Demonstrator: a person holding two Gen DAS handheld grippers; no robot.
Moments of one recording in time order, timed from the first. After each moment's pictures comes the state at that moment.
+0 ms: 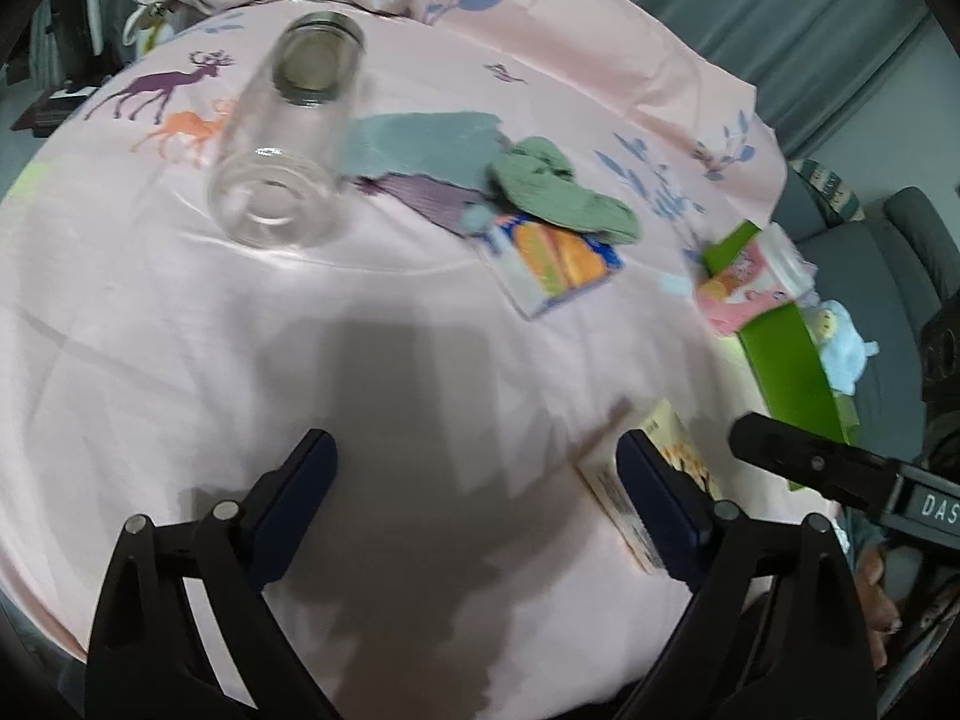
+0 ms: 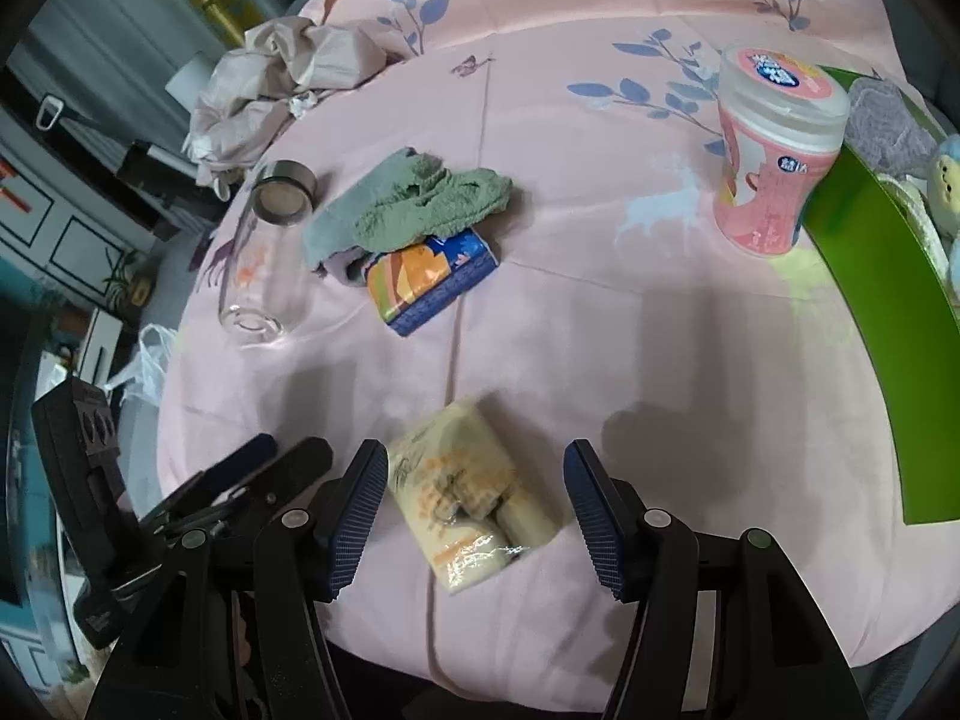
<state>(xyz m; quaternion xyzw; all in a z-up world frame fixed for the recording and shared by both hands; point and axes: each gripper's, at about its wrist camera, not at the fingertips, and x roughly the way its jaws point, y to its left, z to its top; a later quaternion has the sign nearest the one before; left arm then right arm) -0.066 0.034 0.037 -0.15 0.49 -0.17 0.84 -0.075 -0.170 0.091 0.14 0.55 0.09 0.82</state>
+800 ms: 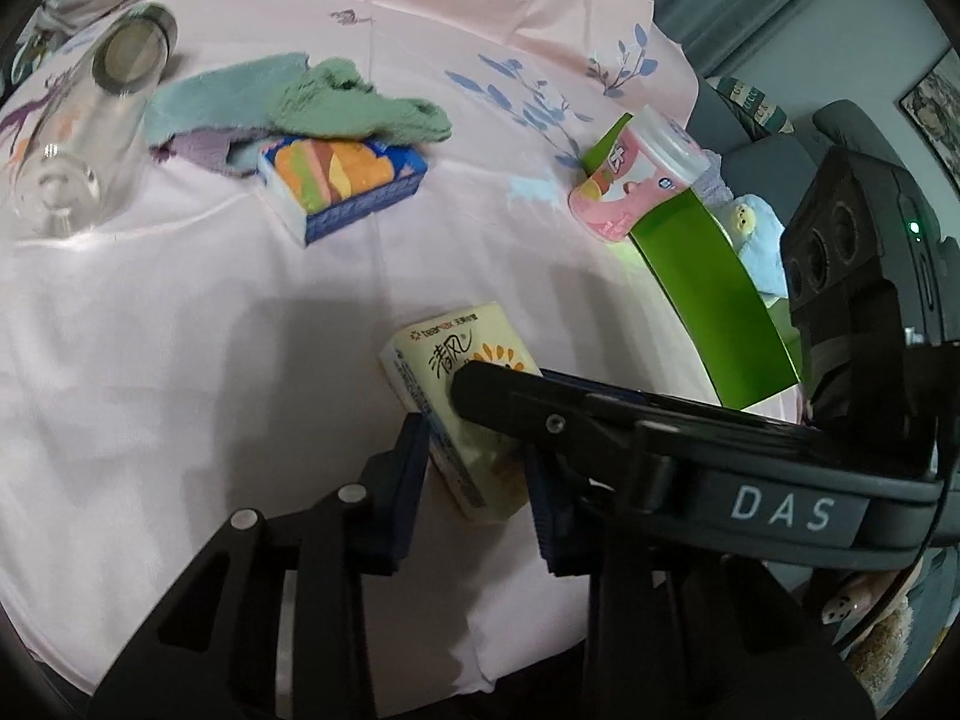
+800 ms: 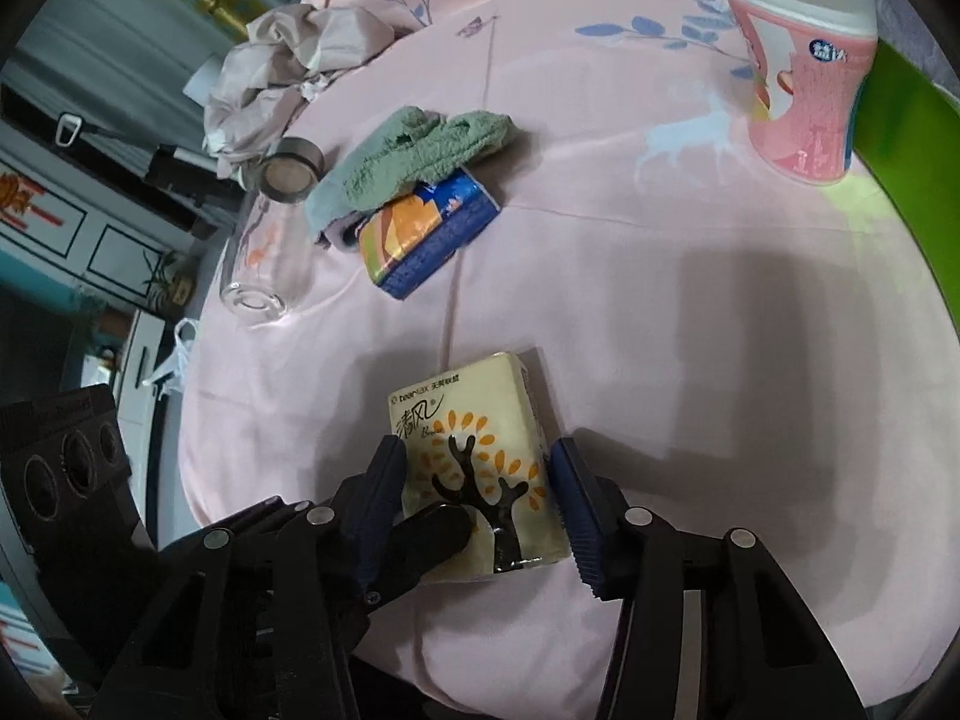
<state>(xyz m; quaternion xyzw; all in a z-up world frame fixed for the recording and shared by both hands) -0.084 -0.046 0.039 -0.11 0.51 -0.28 0.81 -0.072 -0.181 0.054 0.20 0.56 0.14 0.79</state>
